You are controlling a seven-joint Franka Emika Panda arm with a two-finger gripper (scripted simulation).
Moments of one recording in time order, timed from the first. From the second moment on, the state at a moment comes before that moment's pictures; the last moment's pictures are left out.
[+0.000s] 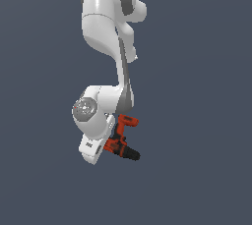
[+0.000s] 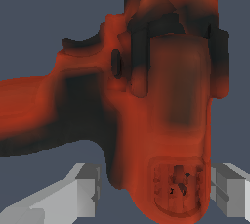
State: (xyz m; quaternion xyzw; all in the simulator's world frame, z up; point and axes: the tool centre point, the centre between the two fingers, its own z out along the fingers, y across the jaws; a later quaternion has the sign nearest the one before) arm 0.096 -0.096 0.033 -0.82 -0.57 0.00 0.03
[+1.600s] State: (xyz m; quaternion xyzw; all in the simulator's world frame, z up) arm -0.004 0.101 0.056 -0.82 -0.57 0.00 0.03
